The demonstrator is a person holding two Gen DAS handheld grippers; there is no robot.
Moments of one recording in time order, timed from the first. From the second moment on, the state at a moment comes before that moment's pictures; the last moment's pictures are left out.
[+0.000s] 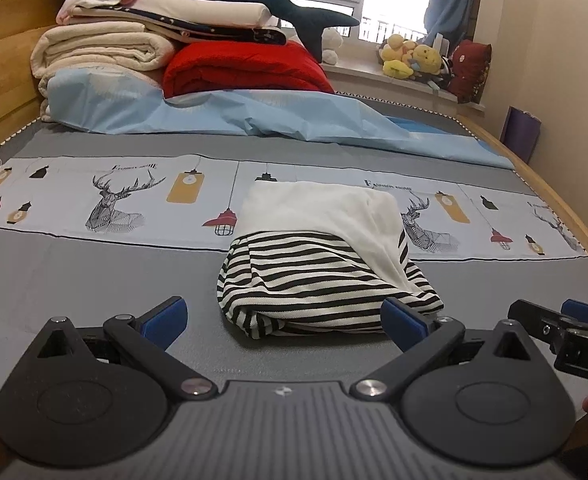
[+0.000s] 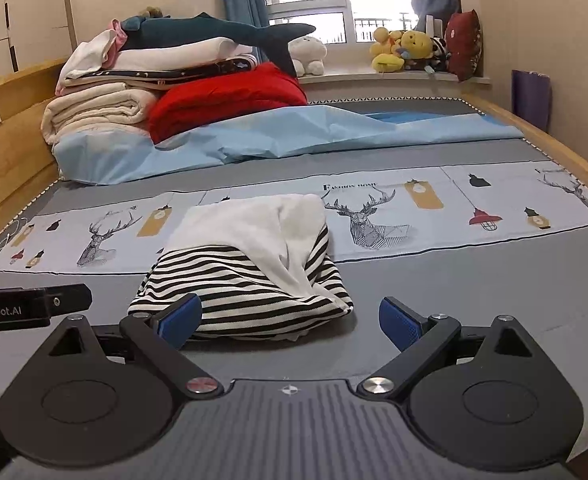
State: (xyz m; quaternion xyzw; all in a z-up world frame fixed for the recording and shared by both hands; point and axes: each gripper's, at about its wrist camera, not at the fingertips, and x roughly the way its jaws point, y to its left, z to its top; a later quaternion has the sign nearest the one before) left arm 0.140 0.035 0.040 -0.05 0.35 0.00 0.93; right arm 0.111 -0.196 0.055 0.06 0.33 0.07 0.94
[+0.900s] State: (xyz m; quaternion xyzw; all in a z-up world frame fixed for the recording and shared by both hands) left arm 0.141 0.037 0.038 -0.06 0.36 0.00 0.93; right arm 0.110 -0.194 0.056 0.06 0.33 0.07 0.94
